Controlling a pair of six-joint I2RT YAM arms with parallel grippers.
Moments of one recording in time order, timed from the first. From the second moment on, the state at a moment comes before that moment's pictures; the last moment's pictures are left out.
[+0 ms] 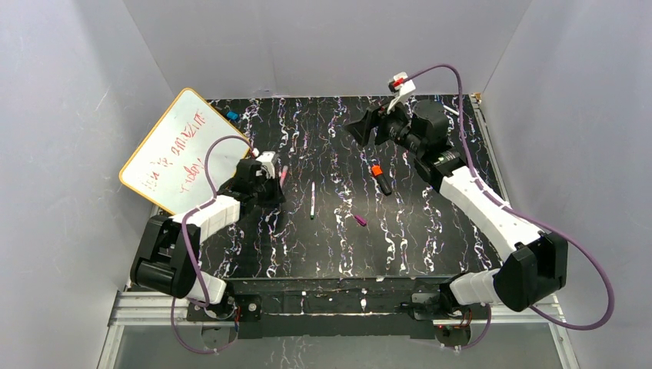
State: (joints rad) left arm -0.30 1.43 0.68 -0.01 0.27 -0.23; right arm 0.50 1.35 1.20 0.06 -0.32 0.23
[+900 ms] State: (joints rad) left arm -0.42 1.59 0.81 -0.19 -0.03 -0.32; right arm 0.46 1.24 1.06 0.04 -0.32 0.23
